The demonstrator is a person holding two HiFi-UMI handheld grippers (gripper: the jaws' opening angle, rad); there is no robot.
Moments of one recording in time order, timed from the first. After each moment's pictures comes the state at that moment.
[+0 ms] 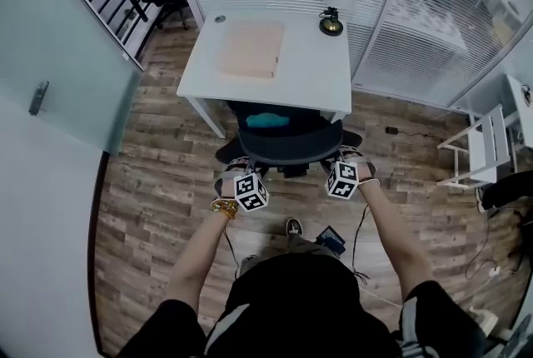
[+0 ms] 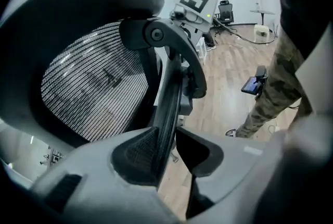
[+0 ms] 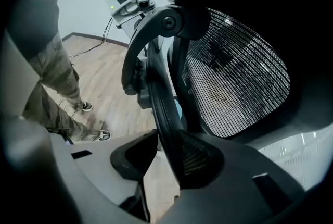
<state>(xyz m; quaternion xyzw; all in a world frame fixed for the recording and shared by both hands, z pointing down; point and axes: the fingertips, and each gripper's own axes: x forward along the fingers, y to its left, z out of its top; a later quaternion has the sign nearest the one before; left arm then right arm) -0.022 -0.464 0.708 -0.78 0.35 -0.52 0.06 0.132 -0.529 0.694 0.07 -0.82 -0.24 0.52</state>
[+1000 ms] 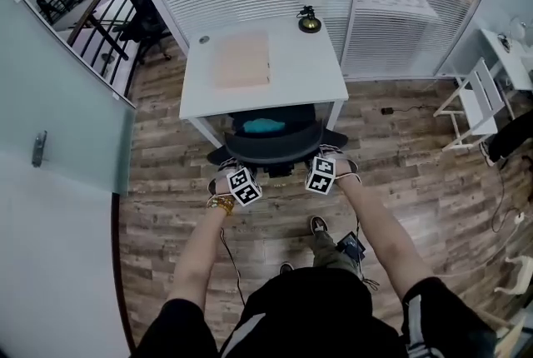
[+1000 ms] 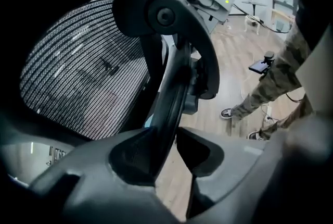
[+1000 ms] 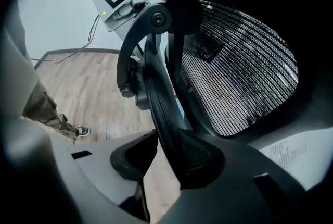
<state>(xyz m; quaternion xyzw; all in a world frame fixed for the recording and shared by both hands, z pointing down) -0.135 -0.445 0.723 -0.76 0.30 -0.57 0.05 0.026 -0.473 0.703 0.16 -0.81 -0.15 0.54</state>
